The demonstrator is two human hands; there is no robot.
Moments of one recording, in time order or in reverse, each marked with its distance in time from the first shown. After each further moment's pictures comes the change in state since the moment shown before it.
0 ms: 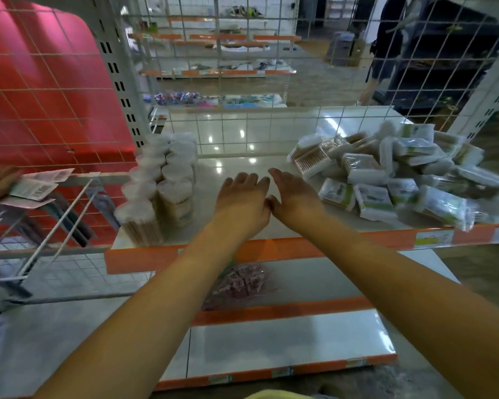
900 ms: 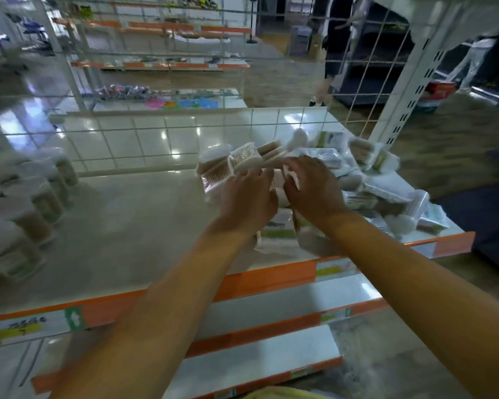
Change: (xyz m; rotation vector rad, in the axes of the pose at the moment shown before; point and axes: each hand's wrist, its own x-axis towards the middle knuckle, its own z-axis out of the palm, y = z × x) left_hand 0.140 0.173 0.041 -0.277 0.089 0.030; right_hand -0.005 0.213 -0.075 0.017 0.328 0.042
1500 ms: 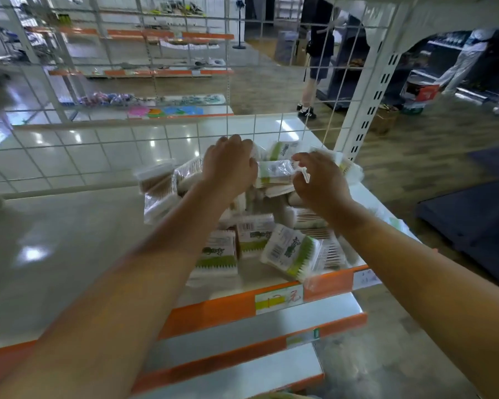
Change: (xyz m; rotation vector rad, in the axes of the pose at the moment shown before) left_hand 0.109 0.057 0.021 0.116 0.011 -0.032; right_hand 0.027 0.126 -0.034 -0.012 -0.056 0.178
